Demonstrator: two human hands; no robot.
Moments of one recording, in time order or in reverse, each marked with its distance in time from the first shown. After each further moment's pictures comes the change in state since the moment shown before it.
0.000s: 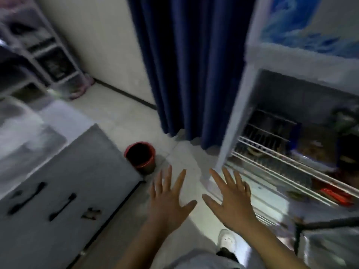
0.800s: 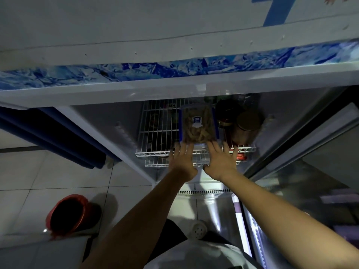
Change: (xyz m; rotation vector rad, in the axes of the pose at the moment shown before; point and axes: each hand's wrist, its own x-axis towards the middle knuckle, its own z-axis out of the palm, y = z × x) left_hand 0.204 0.350 0.152 0.239 -0.367 0.546; right_hand 0.064 0.330 -0.075 -0.077 0.159 0.552
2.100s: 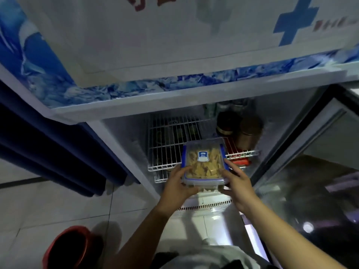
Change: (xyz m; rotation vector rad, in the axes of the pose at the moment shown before) left_hand -0.095 -0.075 -0.028 -0.986 0.149 0.262; right_hand -0.102 -0.054 -0.016 1.771 0.166 0.430
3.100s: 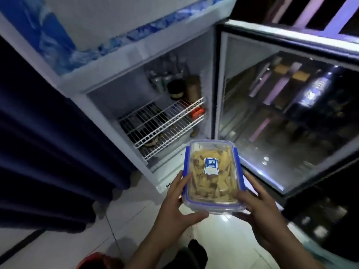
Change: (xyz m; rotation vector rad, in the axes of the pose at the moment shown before) left_hand -0.265 0.001 -0.112 0.062 -0.600 0.217; right_hand -0.361 0.175 0.043 0.238 0.323 -0.236
